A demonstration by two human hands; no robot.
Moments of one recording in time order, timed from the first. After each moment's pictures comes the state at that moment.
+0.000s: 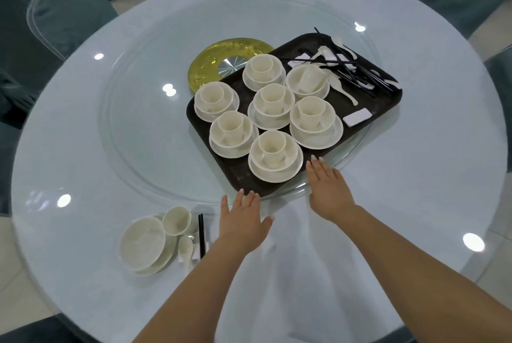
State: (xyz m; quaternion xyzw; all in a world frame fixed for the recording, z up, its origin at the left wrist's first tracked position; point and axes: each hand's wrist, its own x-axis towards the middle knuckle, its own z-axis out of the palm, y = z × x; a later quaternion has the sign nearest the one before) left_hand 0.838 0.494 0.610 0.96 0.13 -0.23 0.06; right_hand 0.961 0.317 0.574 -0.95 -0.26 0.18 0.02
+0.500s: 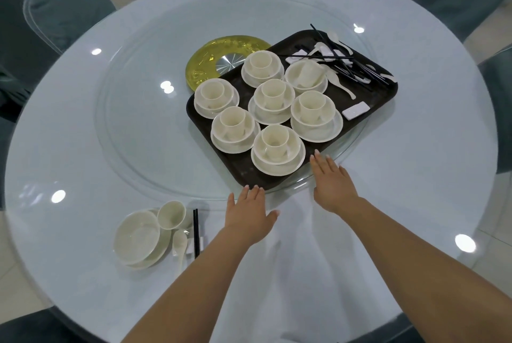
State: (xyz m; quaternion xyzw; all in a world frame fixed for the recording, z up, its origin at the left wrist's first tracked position) left_hand 0.849 0.476 0.612 0.96 0.13 -0.25 0.10; right_hand 0.971 0.300 0.585 -0.95 -0.23 0.20 0.02
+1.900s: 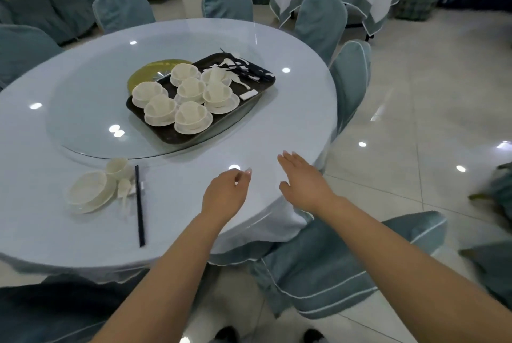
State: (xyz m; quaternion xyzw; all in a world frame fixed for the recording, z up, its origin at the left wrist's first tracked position) left_hand 0.661 0.268 0.693 0.94 0.11 0.01 0.33; right_hand 0.705 0.082 0.701 -0.96 -0.21 0.09 0.15
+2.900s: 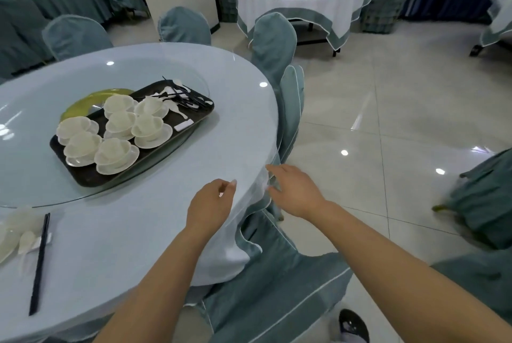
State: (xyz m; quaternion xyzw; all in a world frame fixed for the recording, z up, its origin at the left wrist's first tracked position) left_hand 0.767 0.083 0.700 0.93 0.11 0.02 0.34; right_hand 0.807 -0.115 0.721 -0.96 -0.18 0.09 0.21
